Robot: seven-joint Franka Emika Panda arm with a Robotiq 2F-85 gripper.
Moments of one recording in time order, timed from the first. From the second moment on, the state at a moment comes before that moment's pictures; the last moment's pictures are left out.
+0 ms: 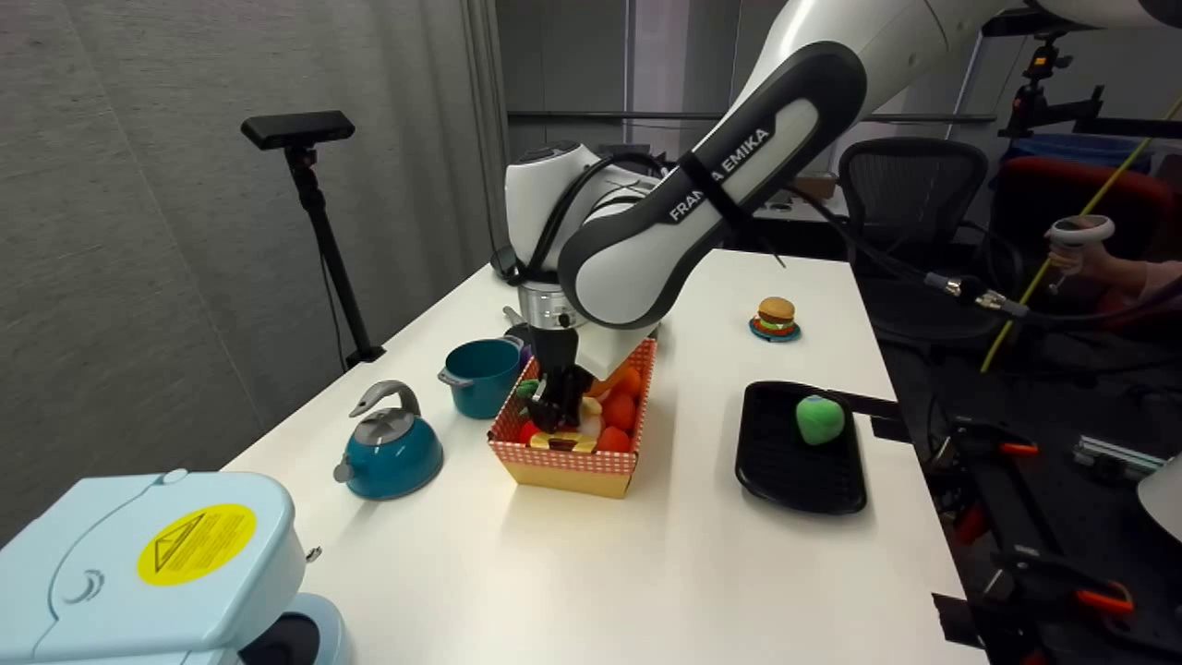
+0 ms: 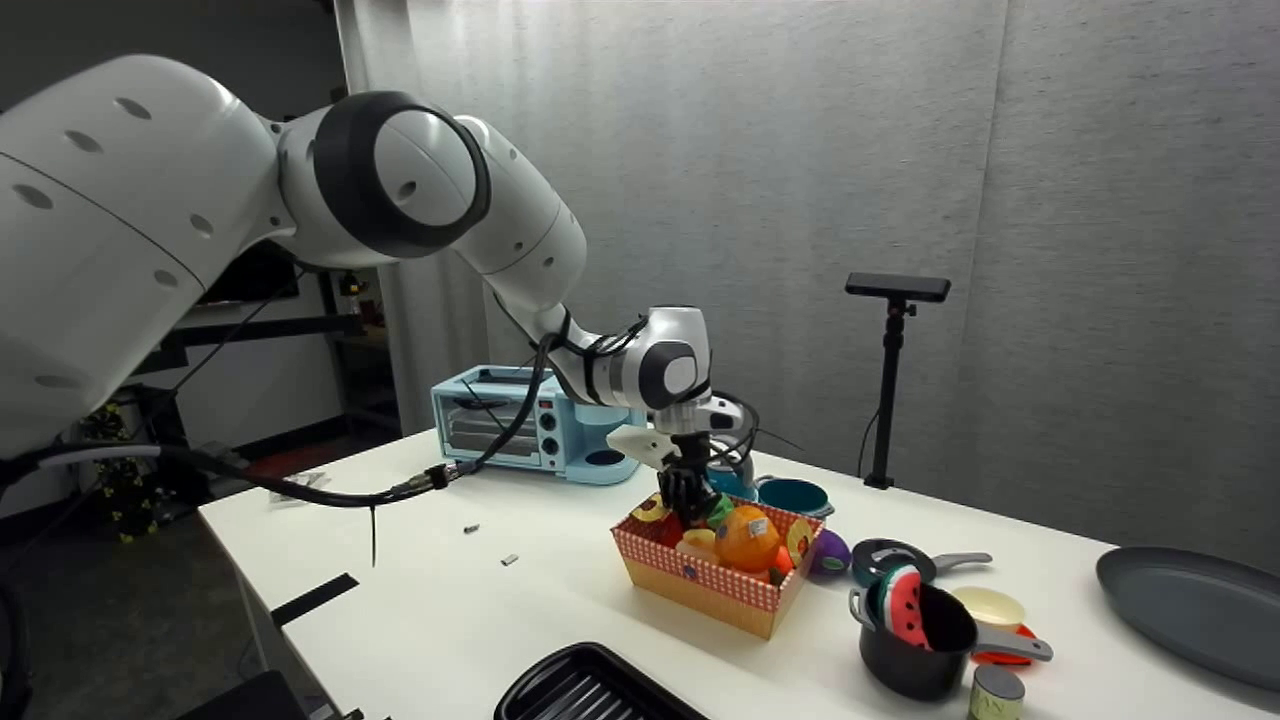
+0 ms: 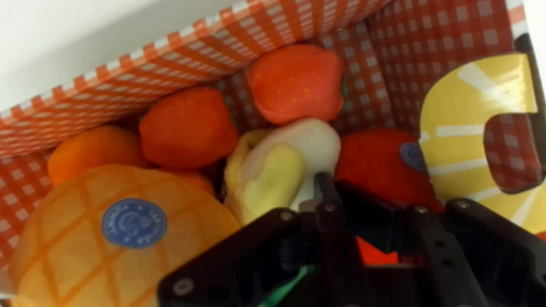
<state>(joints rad) 0.16 0.82 -0.09 -1.55 -0.02 2.37 0.36</state>
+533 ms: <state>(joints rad) 0.18 0.77 -0.09 -1.61 -0.03 2.42 0.33</state>
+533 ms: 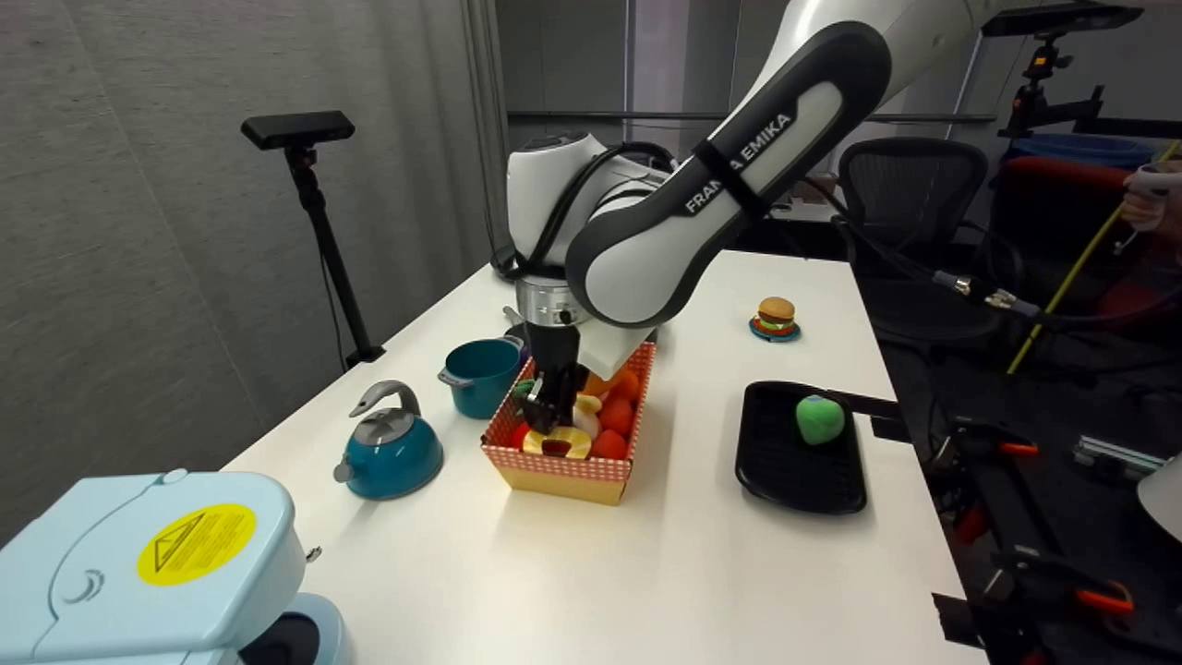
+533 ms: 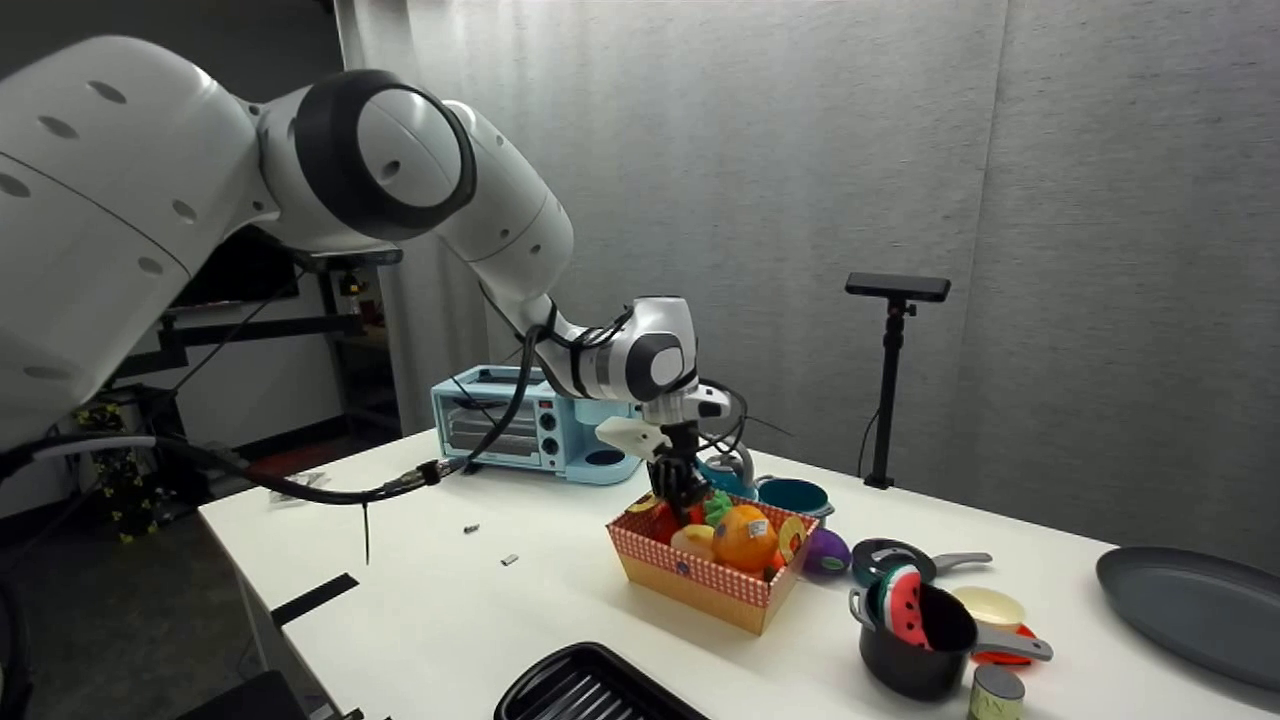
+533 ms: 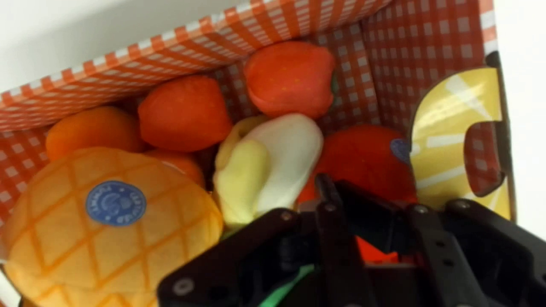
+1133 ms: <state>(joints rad) 0.19 0.48 -0.05 -1.85 -0.03 2.45 0.28</state>
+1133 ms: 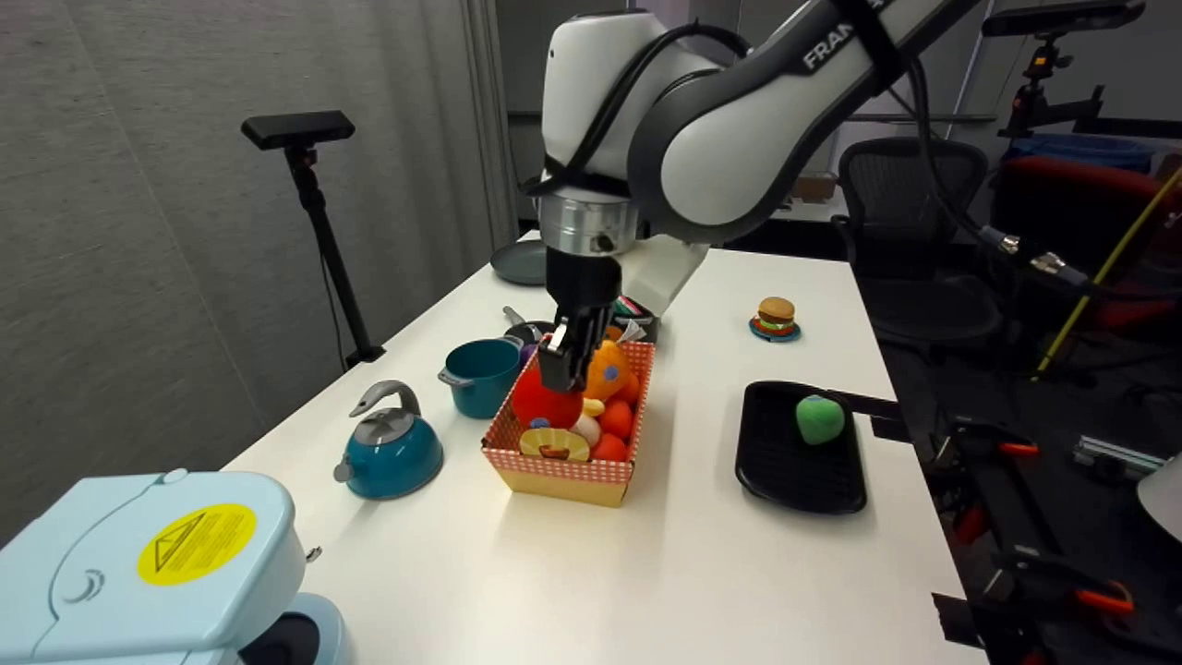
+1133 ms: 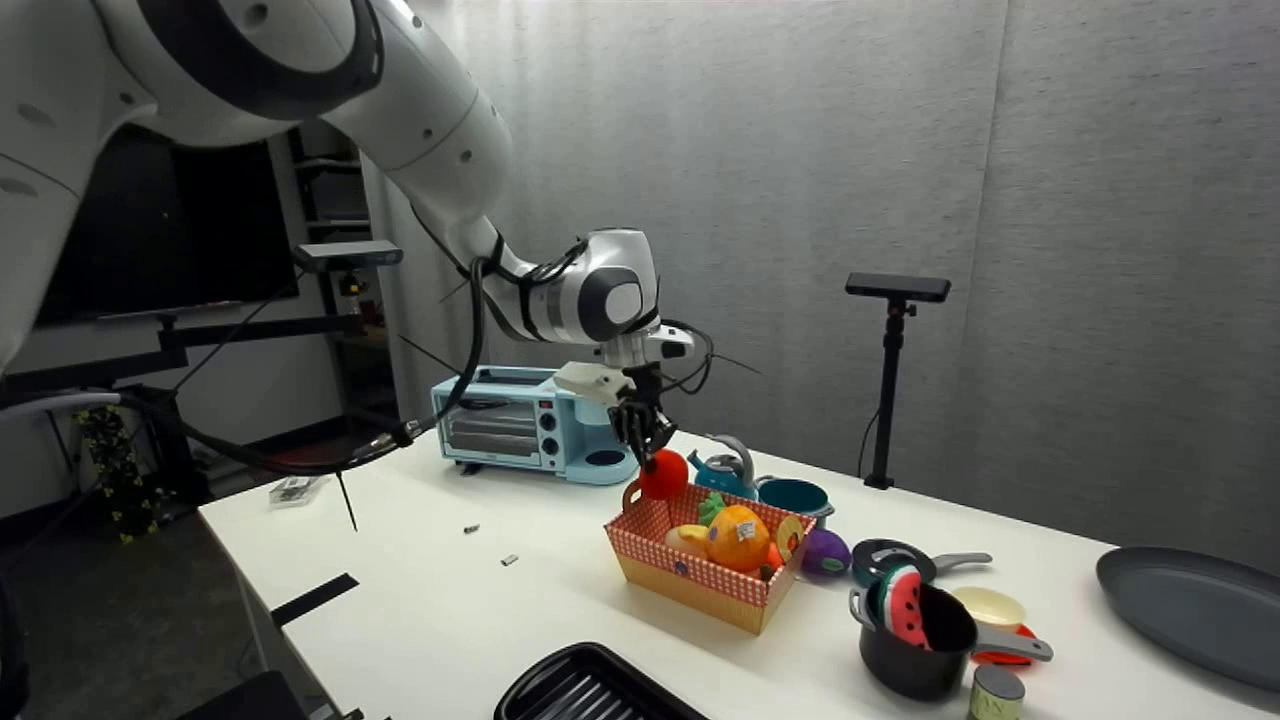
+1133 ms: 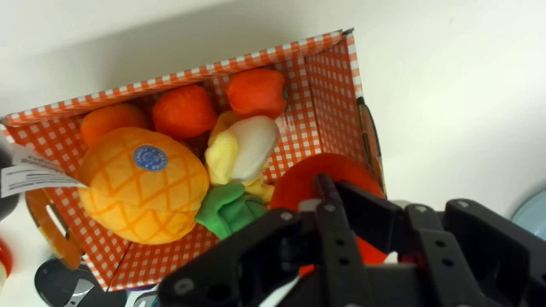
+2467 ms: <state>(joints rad) 0.18 -0.02 0.08 -2.40 -0.01 2.45 0.12</state>
